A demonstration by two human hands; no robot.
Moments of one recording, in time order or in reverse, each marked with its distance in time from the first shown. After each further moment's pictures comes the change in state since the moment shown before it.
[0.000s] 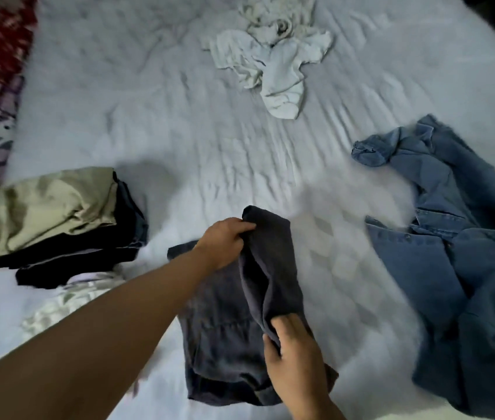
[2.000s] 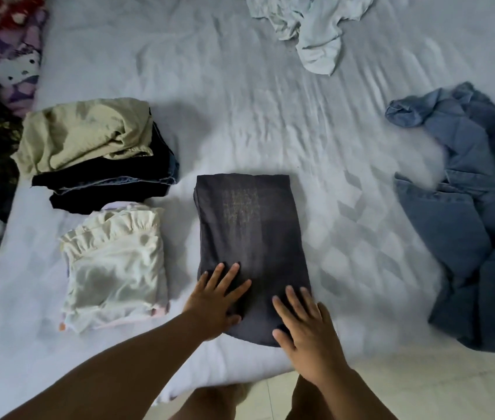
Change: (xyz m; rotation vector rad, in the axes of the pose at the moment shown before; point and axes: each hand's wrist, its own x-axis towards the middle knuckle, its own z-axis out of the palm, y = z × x) left_hand -0.187 -0.118 0.129 0.646 -0.288 0.076; right_hand -0.095 0.026 0.044 -0.399 -0.497 -0.131
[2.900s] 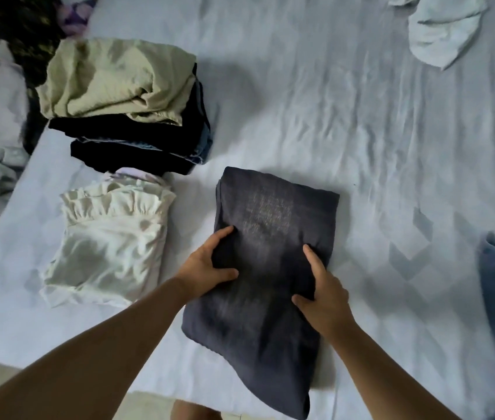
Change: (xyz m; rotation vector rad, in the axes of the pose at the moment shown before) left_hand 0.056 -0.044 -0.025 -1.335 0.363 -0.500; right_hand 0.157 0.055 -0.026 0.420 -0.227 0.057
